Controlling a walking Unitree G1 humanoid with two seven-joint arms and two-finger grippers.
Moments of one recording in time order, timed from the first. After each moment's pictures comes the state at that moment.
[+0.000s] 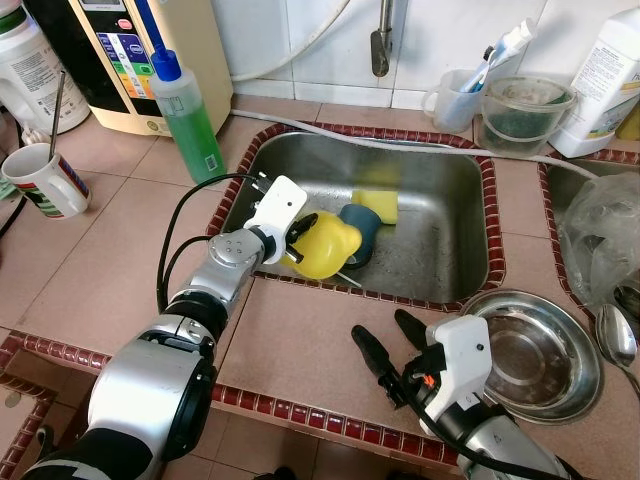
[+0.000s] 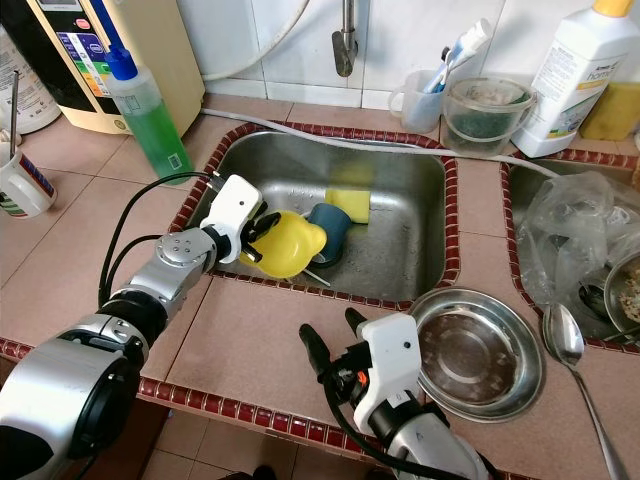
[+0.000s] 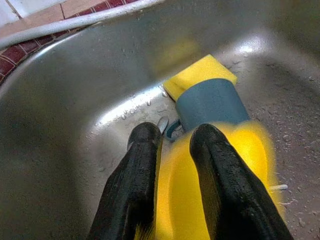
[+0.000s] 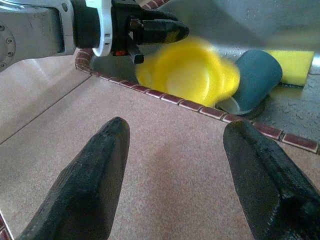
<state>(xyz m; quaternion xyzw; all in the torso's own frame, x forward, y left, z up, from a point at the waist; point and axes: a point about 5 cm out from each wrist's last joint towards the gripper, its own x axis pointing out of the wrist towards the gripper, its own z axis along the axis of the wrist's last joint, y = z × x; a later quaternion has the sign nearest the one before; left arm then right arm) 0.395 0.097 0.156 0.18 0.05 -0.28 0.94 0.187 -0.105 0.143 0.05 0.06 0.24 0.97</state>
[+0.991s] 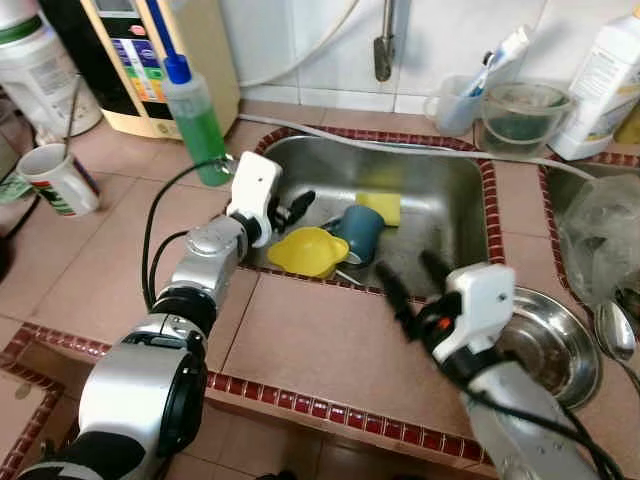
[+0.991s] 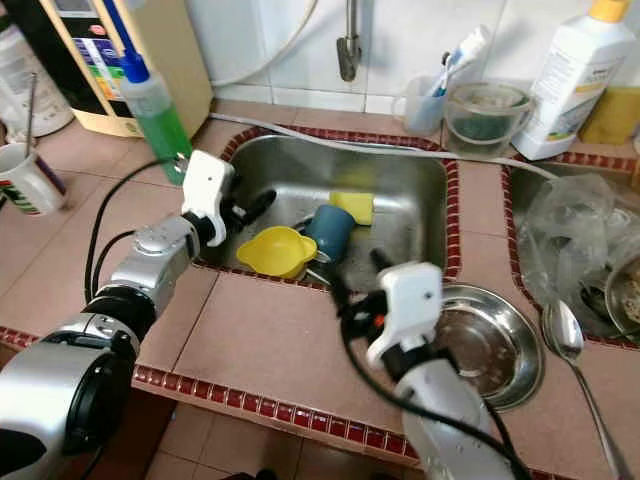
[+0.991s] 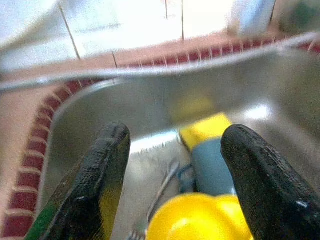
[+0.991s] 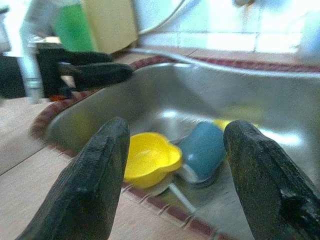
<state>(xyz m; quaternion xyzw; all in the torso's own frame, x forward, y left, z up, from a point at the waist) 0.399 0.116 0.182 0.06 -0.02 -0.26 0.96 0.233 -0.124 0.167 0.02 -0.05 0.17 0.98</state>
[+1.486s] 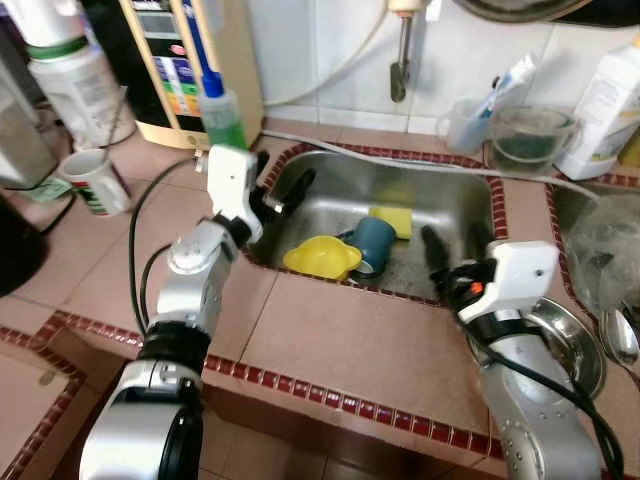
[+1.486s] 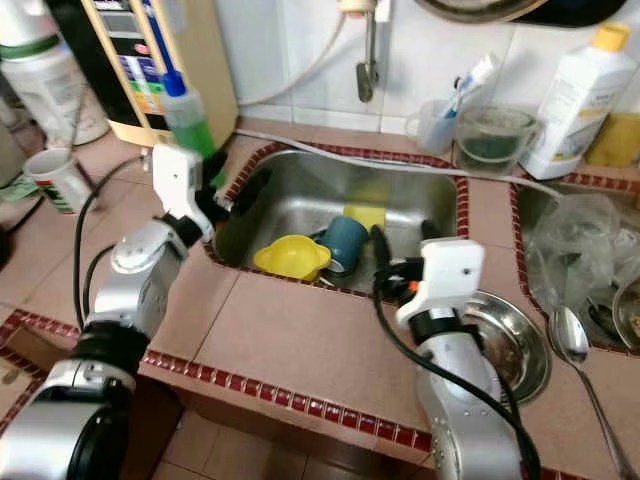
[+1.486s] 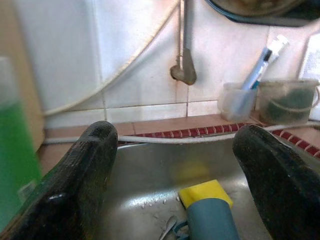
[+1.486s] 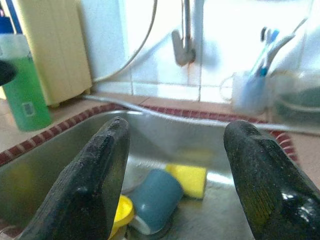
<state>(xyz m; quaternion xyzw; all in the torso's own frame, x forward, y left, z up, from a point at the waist) 0.373 0.124 0.190 -0.03 -0.12 -0.26 0.96 0.260 -0.152 0.174 0.00 -0.11 0.06 0.99</state>
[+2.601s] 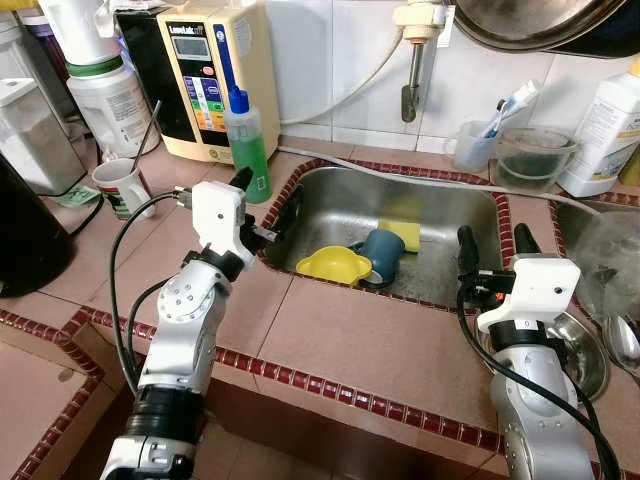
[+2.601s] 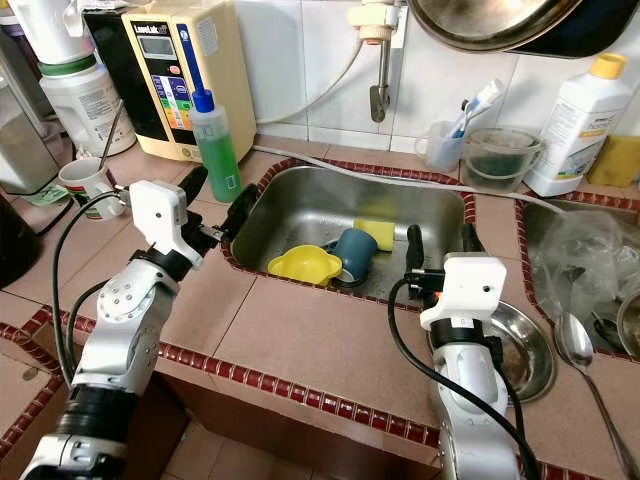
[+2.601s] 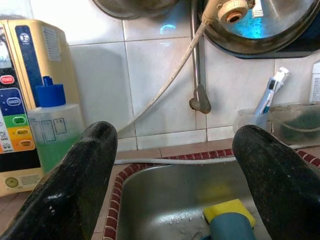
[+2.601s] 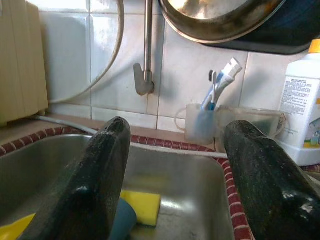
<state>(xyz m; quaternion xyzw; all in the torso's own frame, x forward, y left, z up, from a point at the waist) 0.330 0.126 0.181 0.00 -0.17 -0.22 0.96 0.259 -0.176 0.157 -0.05 -0.15 -0.03 0.99</state>
